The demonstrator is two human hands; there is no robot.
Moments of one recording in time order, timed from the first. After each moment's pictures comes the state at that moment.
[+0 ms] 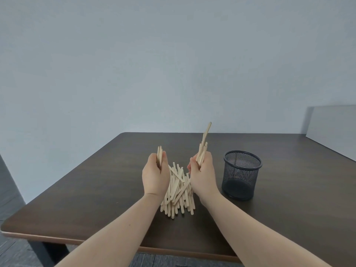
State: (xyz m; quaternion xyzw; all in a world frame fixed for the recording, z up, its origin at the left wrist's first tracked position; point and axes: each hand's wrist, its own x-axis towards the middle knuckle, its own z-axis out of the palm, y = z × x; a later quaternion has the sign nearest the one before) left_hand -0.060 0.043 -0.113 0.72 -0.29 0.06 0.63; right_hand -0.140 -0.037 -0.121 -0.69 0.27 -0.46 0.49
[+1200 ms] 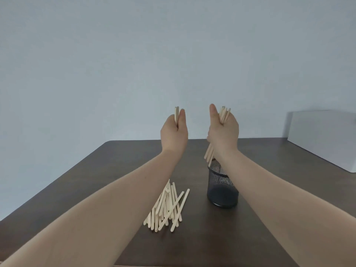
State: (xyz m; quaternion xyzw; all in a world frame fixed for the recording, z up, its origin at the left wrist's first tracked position) left_hand -0.099 -0.034 -0.008 0.64 -0.38 0.02 0.66; right_hand -0.173 -0.109 -0.010 -0.59 0.28 -0.62 0.43
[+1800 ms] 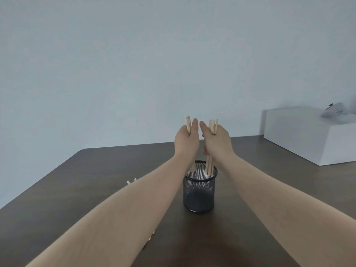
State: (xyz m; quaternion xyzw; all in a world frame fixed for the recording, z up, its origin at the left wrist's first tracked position) left_hand -0.149 -0.124 -0.031 0.63 -0.41 -0.13 0.65; right_hand -0.222 -0.167 -0.036 -0.65 0.31 -0.52 0.46
